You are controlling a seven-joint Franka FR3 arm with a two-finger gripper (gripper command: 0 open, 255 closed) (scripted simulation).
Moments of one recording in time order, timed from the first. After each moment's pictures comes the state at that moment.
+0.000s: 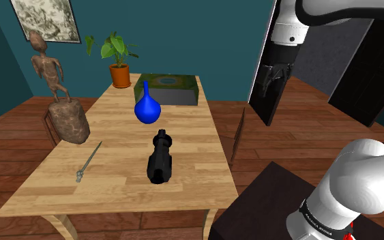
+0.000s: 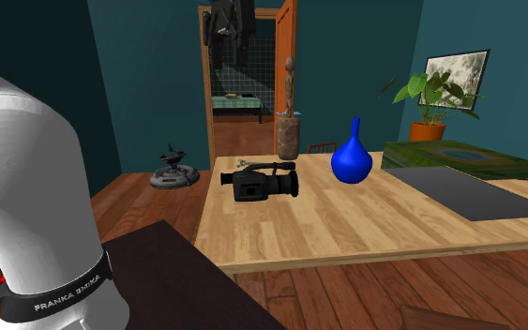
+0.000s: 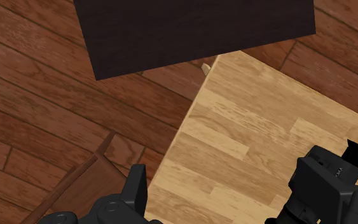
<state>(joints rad) -0.02 -0.78 -0.07 -2.35 -0.06 1.56 0.10</state>
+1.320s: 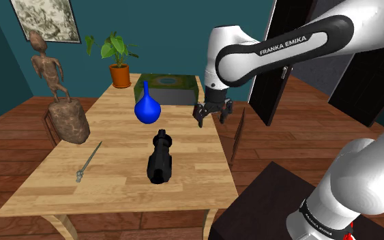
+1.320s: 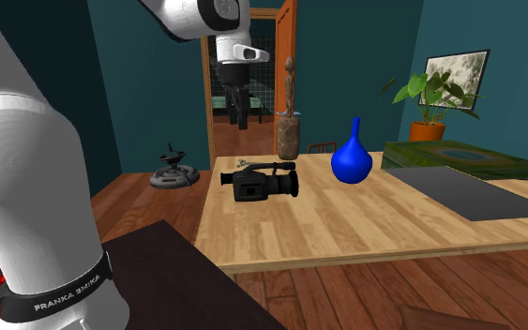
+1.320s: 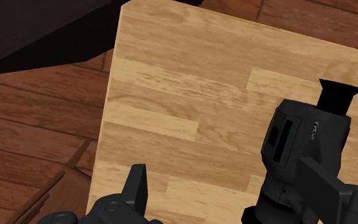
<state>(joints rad) 0.01 -0.33 0.20 -2.38 0.05 2.07 0.57</state>
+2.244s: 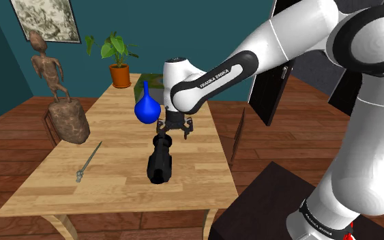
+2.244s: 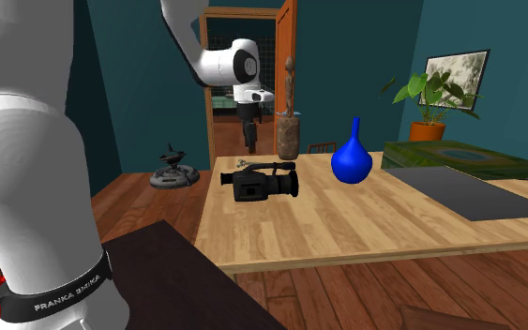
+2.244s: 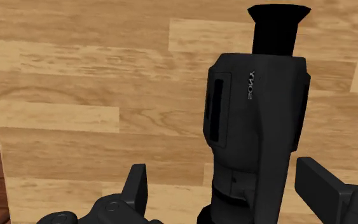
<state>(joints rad) 0.05 0.21 0.29 -2.07 -0.11 2.28 0.98</state>
